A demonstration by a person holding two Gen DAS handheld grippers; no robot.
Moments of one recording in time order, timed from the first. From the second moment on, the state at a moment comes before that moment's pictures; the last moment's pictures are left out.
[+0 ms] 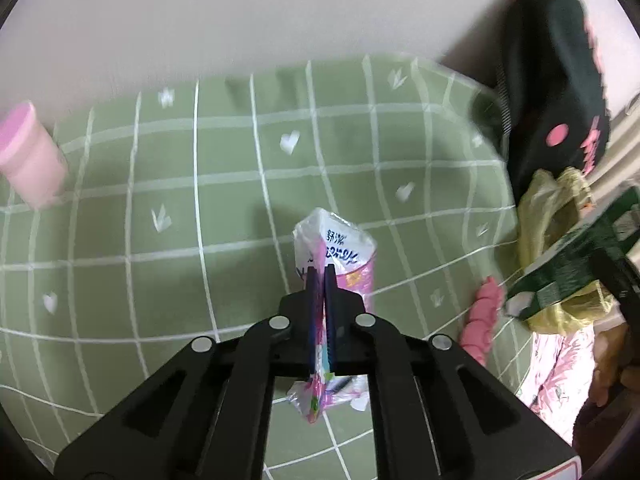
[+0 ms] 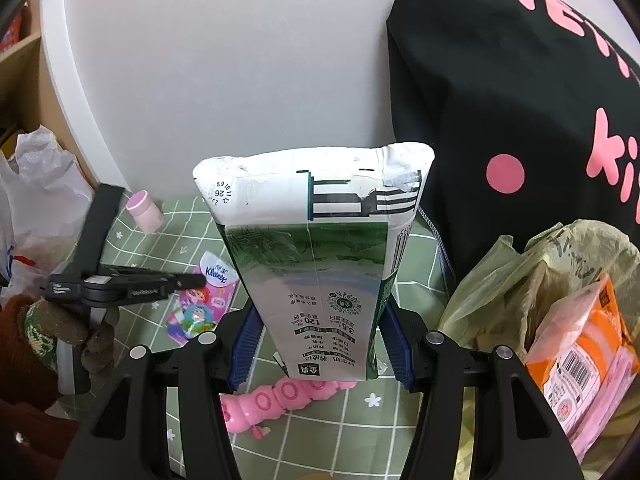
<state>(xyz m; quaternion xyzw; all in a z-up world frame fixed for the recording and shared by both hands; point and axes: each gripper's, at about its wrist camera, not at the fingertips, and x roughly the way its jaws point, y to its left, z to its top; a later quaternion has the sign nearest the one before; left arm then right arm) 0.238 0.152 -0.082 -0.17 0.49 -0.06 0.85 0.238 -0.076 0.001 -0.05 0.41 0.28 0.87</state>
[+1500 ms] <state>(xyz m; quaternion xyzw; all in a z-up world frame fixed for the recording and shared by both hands) 0.319 -0.136 0.059 -0.06 0.34 -0.35 0.87 0.242 -0.350 0.074 0.05 0.34 0.13 0.93</state>
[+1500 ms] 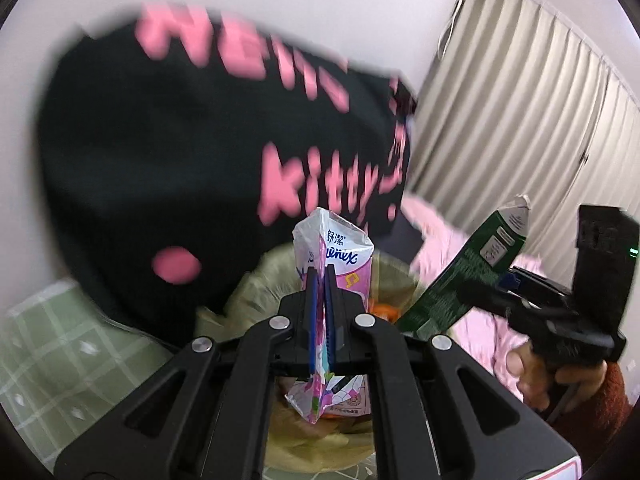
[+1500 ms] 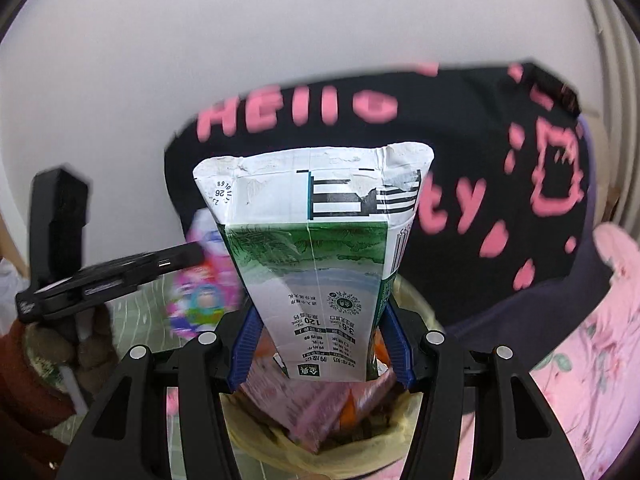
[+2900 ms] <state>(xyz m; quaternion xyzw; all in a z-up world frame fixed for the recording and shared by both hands) 0.387 -0.142 0.002 -0.08 0.46 -0.44 0.77 0.262 -0.323 0.019 0.09 0.44 -0.01 0.89</state>
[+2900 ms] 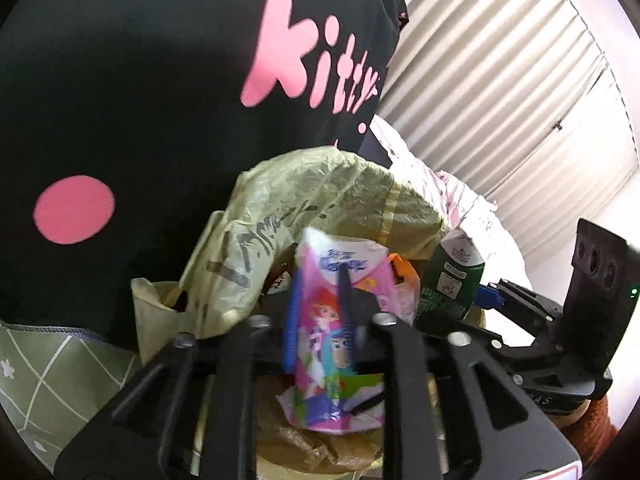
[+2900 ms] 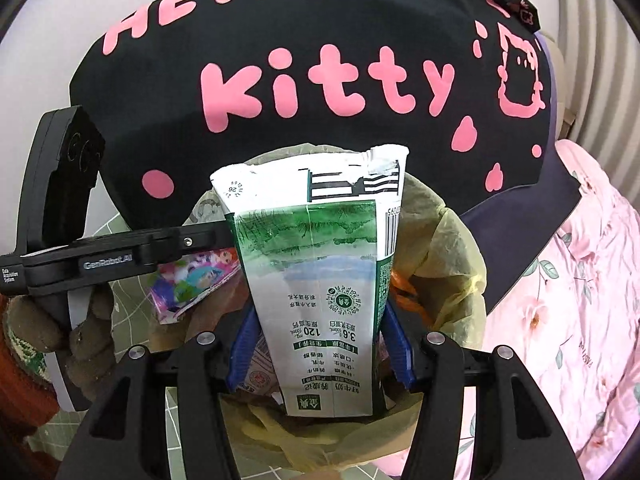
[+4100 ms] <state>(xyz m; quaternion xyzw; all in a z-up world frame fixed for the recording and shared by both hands) 0.054 0.019 0.041 -0.02 0.34 -0.01 0.94 0.071 -0.198 0.041 0.02 0.33 0.13 0.94</state>
